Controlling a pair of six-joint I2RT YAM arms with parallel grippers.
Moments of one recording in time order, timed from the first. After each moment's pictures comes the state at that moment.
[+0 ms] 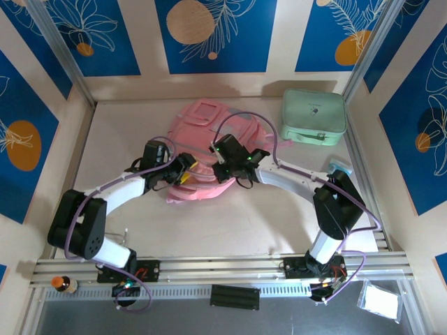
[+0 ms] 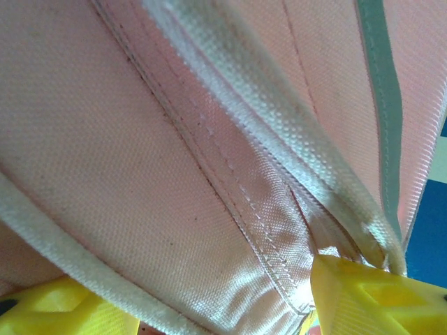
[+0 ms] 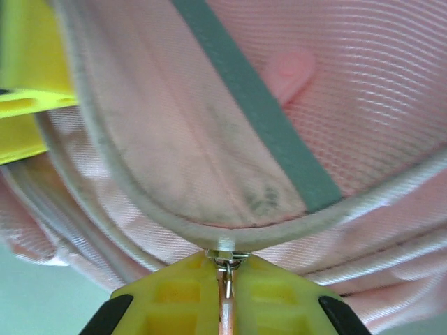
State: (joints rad) left arm -0.35 1.48 0.76 -0.02 0.45 -1.15; right arm 0.80 1.69 1.24 -0.49 0.02 0.24
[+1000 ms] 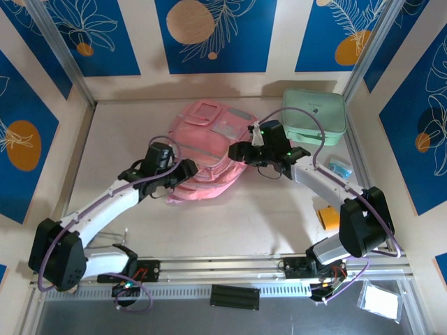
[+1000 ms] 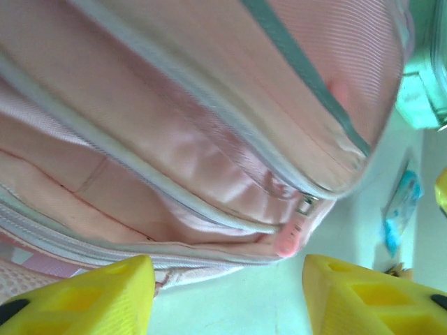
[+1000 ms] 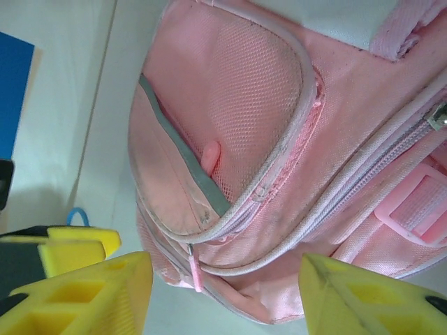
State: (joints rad) left arm -0.54 1.24 0.87 -0.42 0.16 -0.88; right arm 0.48 1.46 1.03 -0.25 -0.42 0.66
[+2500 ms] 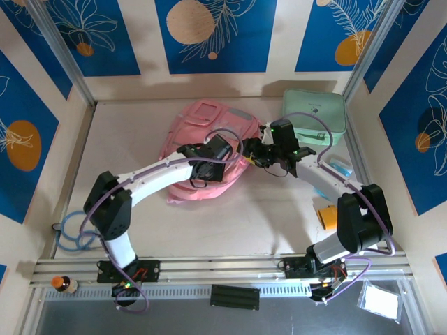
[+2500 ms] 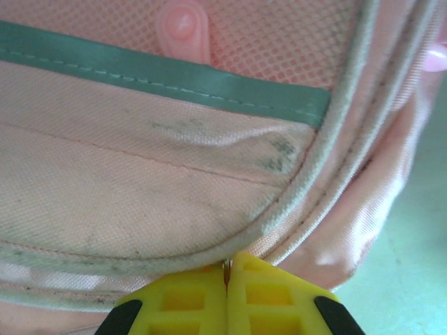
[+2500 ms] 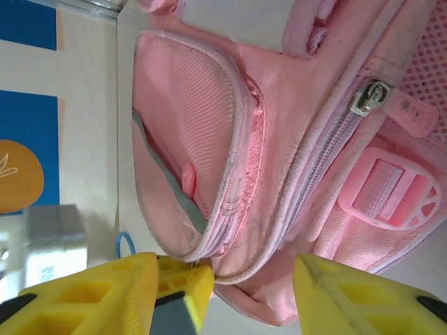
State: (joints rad) left arm -0.82 1.74 1.37 -0.77 -0.18 -0.54; right arm 0.36 1.49 0.98 -0.19 -0.55 0.84
